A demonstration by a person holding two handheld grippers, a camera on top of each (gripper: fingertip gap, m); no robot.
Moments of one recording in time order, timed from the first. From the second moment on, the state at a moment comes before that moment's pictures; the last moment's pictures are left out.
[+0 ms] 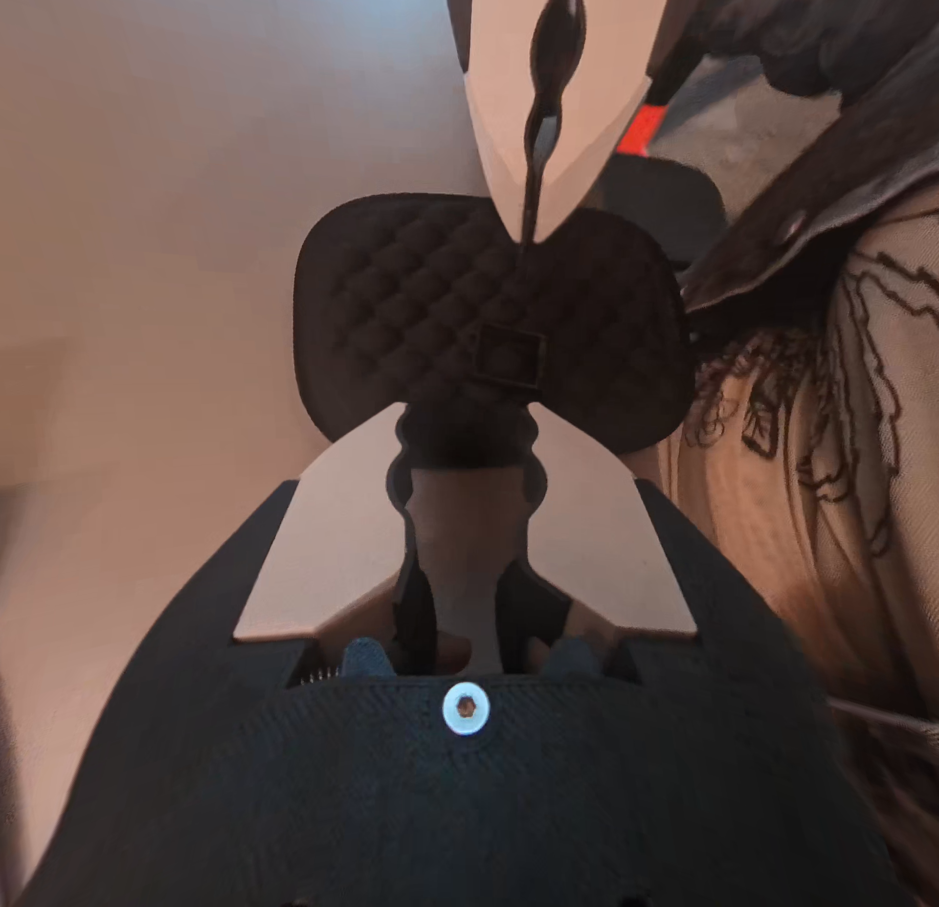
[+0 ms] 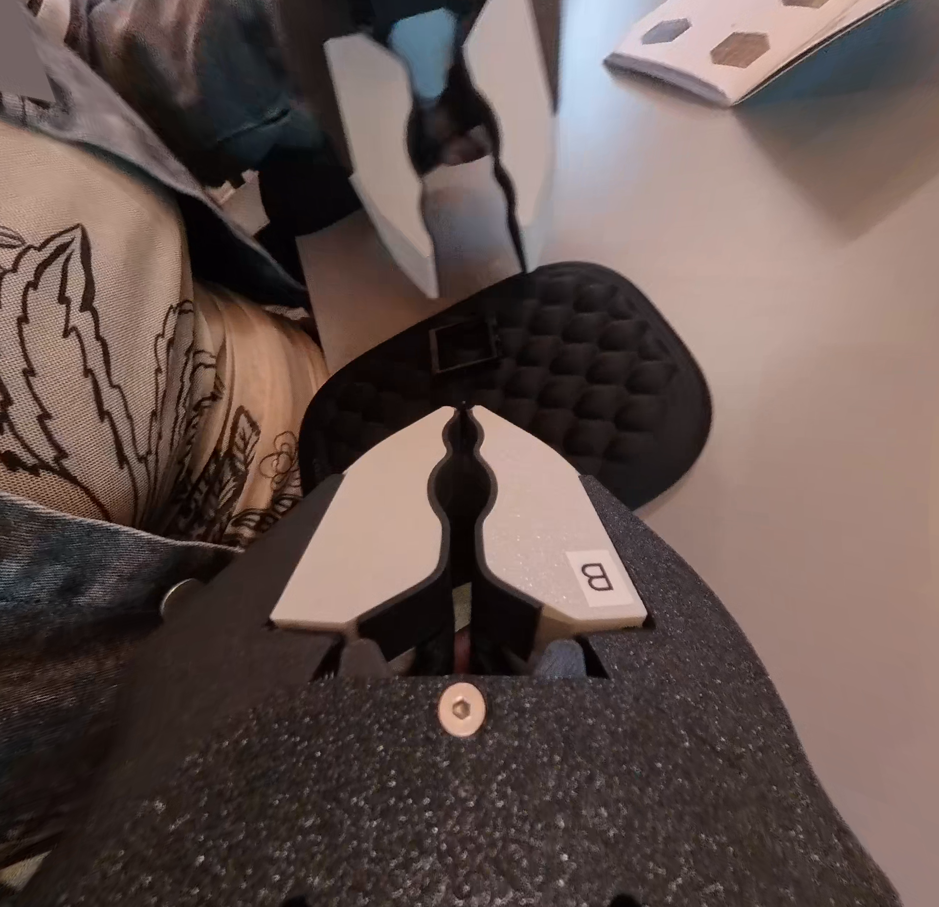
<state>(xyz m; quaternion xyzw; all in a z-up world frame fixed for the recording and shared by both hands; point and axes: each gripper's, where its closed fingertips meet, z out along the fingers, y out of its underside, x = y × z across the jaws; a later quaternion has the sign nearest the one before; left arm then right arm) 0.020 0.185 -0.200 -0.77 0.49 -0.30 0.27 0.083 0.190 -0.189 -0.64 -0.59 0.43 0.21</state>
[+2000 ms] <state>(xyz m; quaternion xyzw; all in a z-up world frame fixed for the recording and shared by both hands) 0.043 0.188 -0.214 -0.68 0.58 -0.30 0.35 0.049 0.191 -0.200 -0.83 -0.16 0.53 -0.09</state>
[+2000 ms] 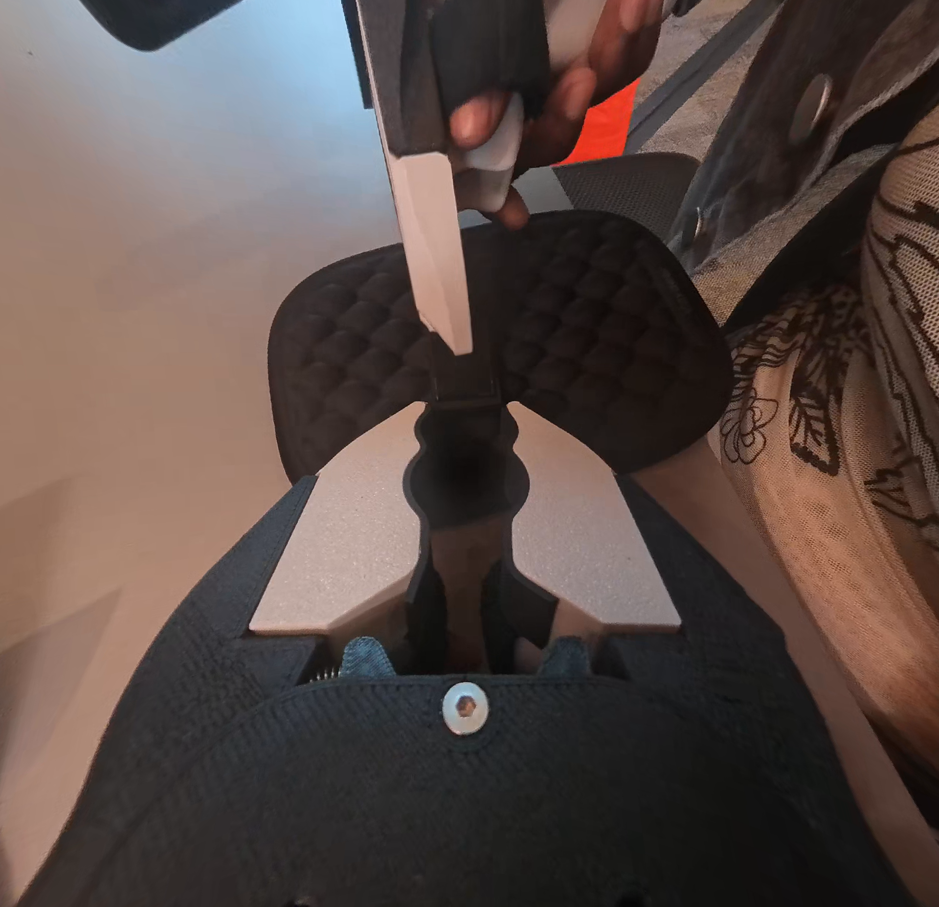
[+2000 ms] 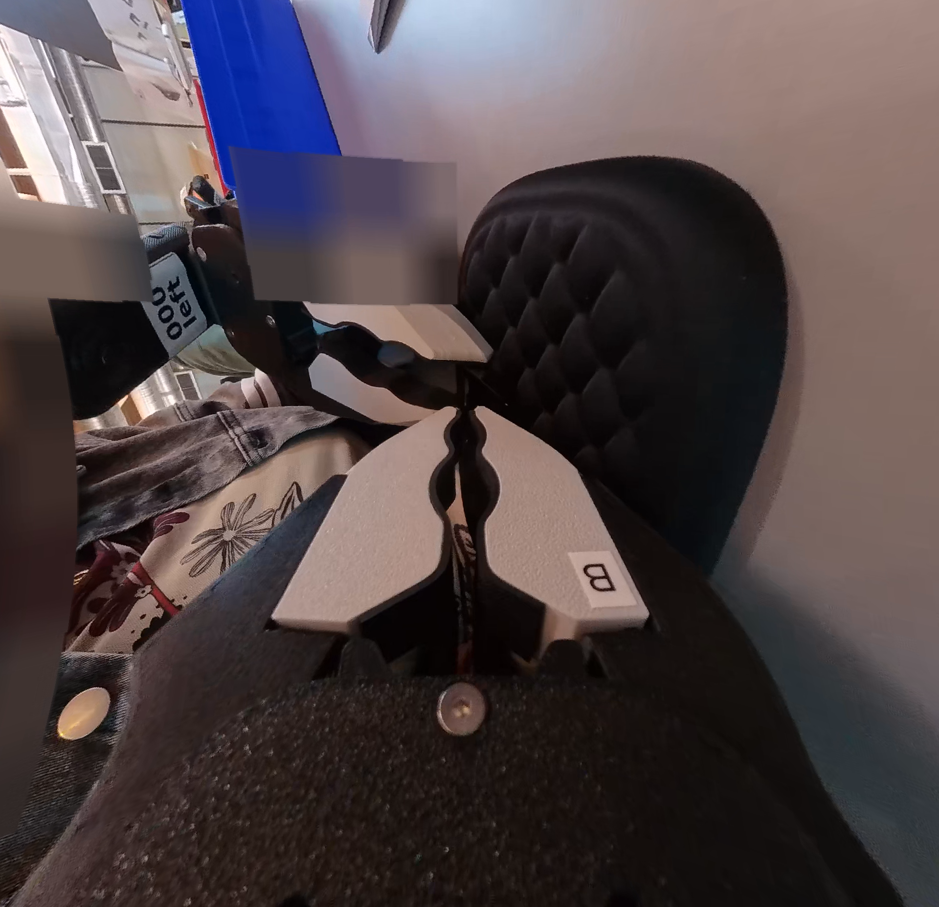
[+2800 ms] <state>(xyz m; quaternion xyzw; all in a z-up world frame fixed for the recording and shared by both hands) 0.043 0.187 -0.214 -0.67 0.58 -0.29 0.35 0.046 0.191 -0.194 -0.85 -0.20 0.48 -0.04</state>
